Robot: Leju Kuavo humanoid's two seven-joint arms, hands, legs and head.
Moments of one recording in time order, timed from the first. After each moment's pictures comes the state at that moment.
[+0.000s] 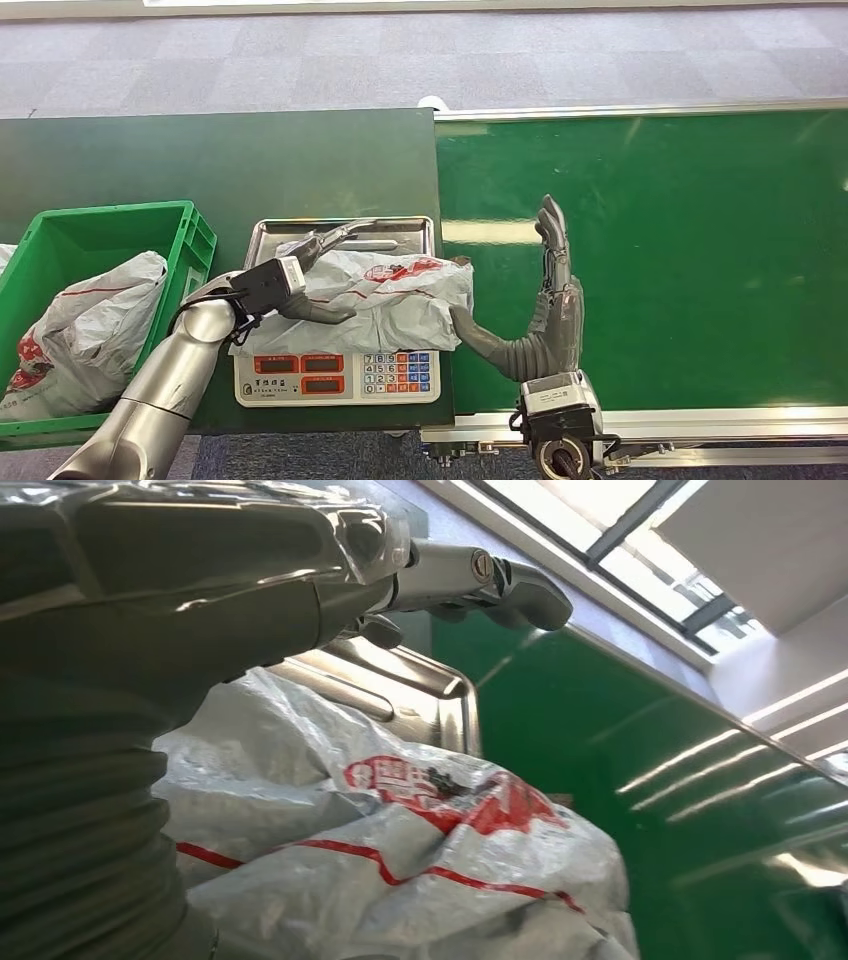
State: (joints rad) left arm -0.56 0.05 -0.32 -1.09 -0.41 -0.50 -0.52; right arm -0.08 0.13 0.49 -1.62 0.43 -0.28 -0.48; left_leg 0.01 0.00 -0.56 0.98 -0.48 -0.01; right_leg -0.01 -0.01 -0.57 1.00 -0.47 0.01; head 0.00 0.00
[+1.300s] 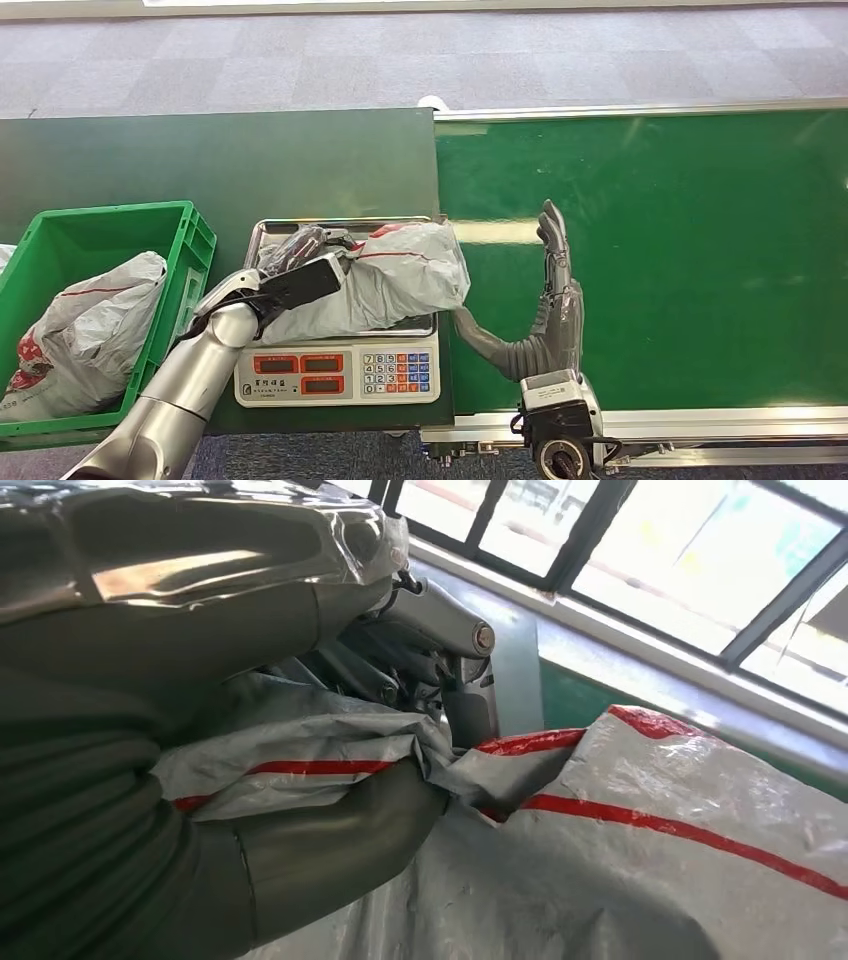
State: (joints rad) left arm -0.57 -0.01 -0.32 -1.03 -0.64 -0.18 -0.43; right arm -0.07 0.14 0.47 -1.61 0.44 -0.28 -0.48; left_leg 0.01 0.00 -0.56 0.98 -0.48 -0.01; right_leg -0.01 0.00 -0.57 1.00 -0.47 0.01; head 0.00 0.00
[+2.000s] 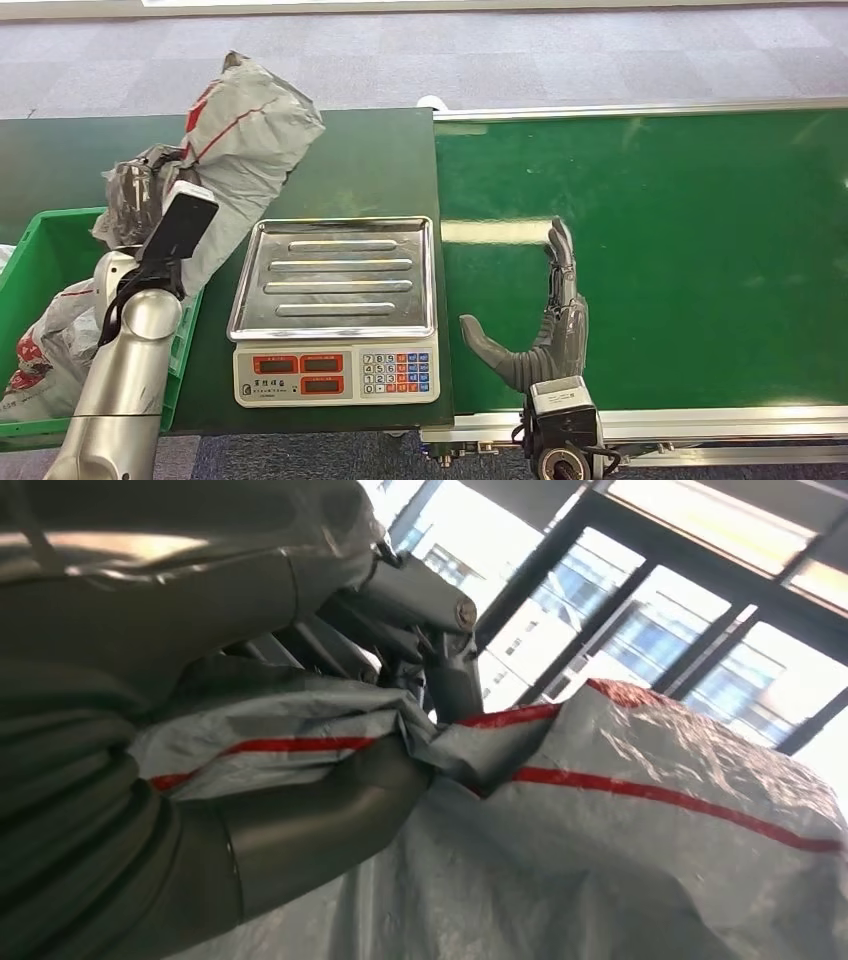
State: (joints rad) left arm -0.51 0.04 -0.01 -1.33 -0.74 0.35 -0.25; right arm -0.02 0.14 0.46 -1.59 0.39 -0.30 -0.50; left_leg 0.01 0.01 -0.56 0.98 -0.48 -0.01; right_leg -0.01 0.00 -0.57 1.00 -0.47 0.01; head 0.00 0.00
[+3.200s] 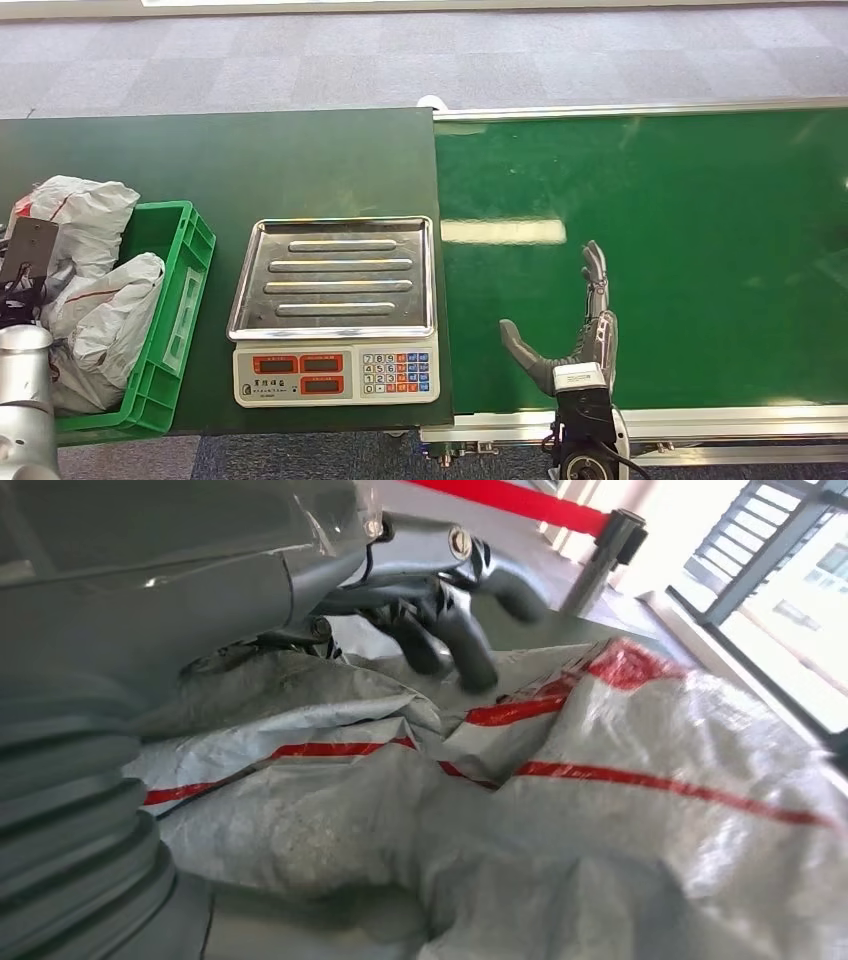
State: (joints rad) left arm -0.61 0.28 0.51 -0.73 -0.73 0.26 -0.21; right arm 0.04 0.15 0.29 -1.55 0.46 -0.30 -0.46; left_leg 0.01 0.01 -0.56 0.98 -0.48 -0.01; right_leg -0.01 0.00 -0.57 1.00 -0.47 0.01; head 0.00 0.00
